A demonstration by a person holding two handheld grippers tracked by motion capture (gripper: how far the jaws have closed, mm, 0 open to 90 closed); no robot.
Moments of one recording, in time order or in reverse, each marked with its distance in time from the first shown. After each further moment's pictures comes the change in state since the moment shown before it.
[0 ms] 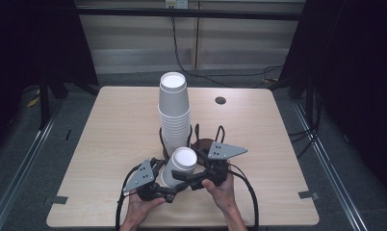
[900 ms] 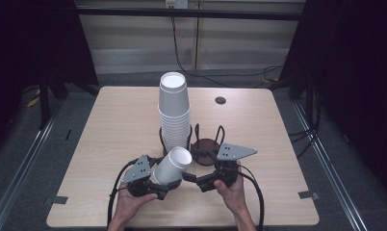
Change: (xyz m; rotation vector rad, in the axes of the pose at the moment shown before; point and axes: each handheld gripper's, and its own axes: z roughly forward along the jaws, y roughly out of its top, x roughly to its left) left arm 0.018 0.011 -0.015 0.207 0.014 0.015; right arm -0.003 -0.002 -0.024 0.058 -0.056 -0.010
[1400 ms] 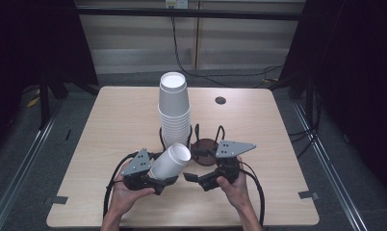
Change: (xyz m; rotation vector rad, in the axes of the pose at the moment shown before) left arm 0.012 0.017 -0.003 0.102 0.009 0.052; right arm -0.004 0.010 -0.002 0.099 0.033 -0.045
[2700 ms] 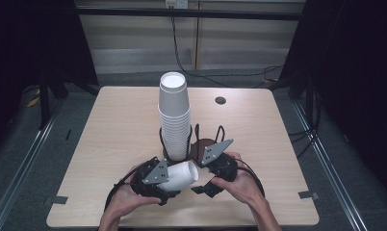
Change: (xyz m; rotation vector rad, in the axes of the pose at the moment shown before) left arm -0.022 0.007 0.022 0.338 -0.087 0.214; right arm -0.007 0.002 0.011 0.518 0.051 -0.113
